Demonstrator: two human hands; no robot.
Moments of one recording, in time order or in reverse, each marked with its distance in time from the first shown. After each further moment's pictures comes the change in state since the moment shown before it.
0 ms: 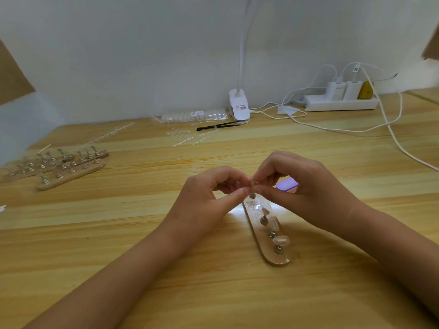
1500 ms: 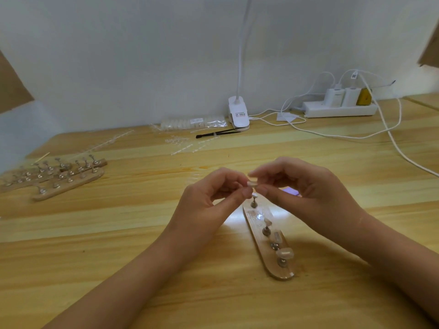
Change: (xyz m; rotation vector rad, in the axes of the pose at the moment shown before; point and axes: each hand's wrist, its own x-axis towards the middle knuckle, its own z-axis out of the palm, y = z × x) left_hand 0.002 -0.004 0.002 -0.253 0.030 -0.004; right_hand -0.001 0.000 0.007 0.311 0.135 0.109
